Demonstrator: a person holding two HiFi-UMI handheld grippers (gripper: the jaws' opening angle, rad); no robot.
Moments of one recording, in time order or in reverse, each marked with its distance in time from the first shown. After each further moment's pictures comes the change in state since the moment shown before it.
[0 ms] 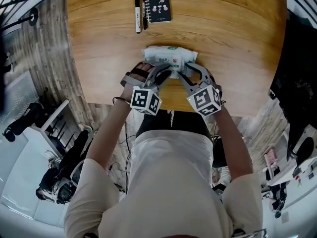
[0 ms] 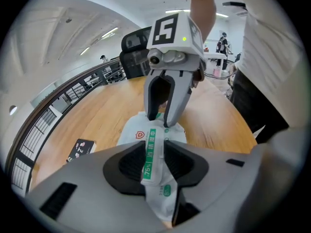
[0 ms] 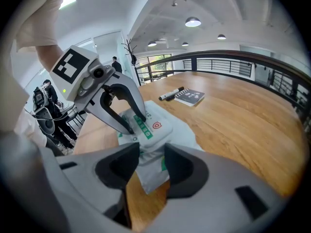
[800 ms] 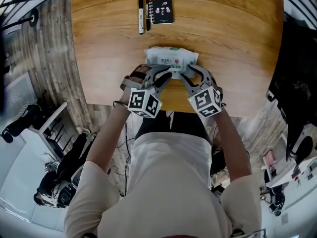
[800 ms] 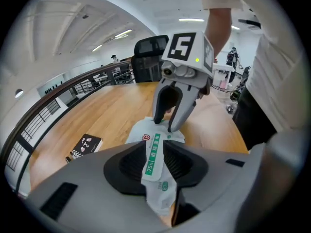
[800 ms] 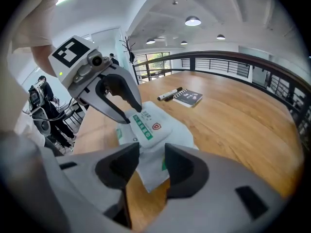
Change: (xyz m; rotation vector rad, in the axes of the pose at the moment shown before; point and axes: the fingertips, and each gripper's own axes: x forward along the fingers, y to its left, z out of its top) left arm -0.026 0.011 0.009 -0.133 -0.053 0.017; right arm -0.007 0.002 0.005 0.000 0.031 -0.039
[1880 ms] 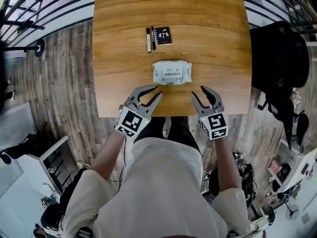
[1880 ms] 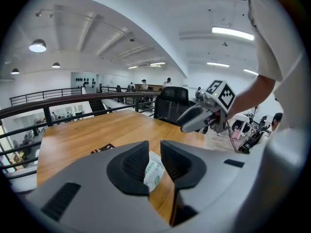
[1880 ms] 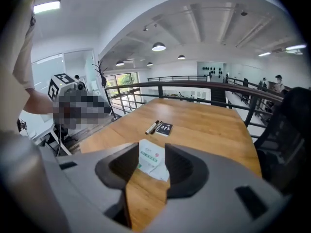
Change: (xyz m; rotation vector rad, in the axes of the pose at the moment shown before) left arm -0.197 0.010 0.059 -0.398 -0.364 0.103; right arm -0.163 0.057 0.076 0.267 -0.225 -0.338
